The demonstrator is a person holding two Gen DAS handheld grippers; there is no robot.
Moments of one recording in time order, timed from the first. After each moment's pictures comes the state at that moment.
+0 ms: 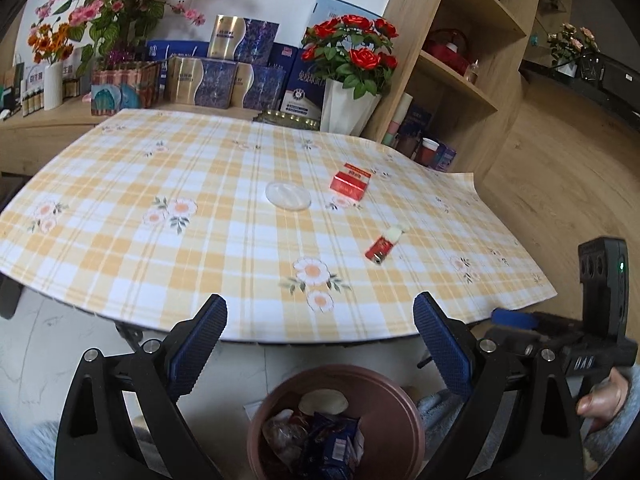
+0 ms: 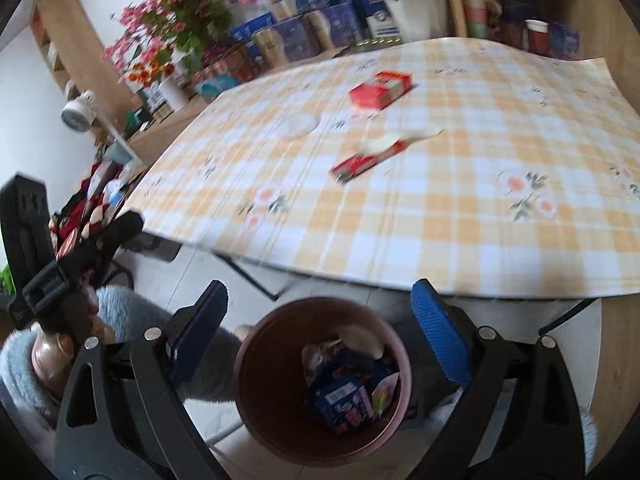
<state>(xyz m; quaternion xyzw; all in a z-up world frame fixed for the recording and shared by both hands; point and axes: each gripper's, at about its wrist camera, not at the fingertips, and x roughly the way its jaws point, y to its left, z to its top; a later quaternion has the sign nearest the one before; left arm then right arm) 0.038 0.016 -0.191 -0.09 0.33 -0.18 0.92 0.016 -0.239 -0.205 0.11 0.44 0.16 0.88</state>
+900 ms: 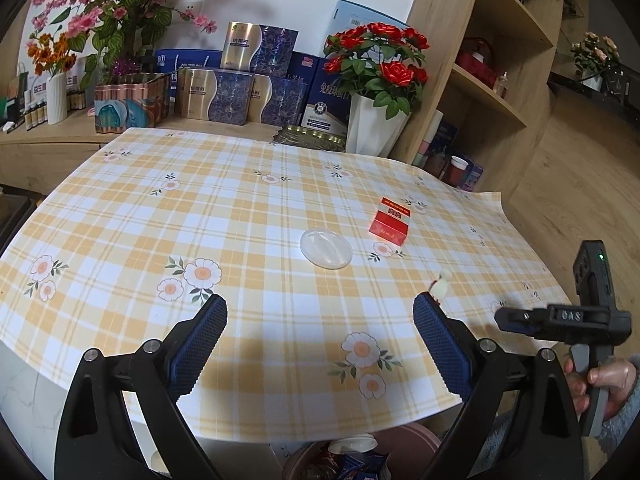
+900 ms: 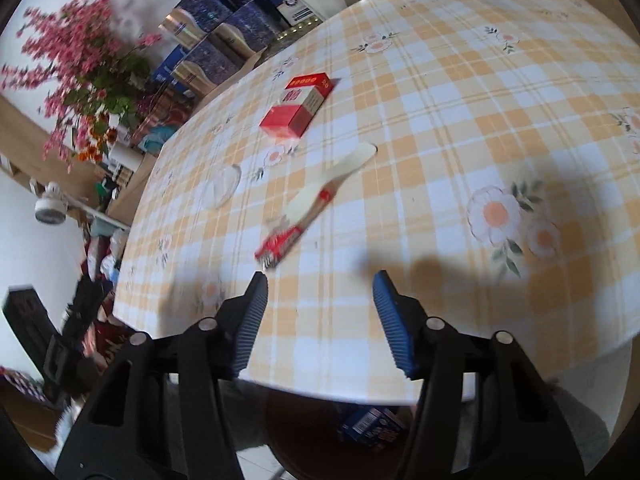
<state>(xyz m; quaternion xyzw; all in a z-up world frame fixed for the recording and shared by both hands) 0.124 0.037 -0.182 -0.09 0.33 -0.15 0.93 0.125 -0.295 -0.230 0.27 0.49 0.10 0.82</state>
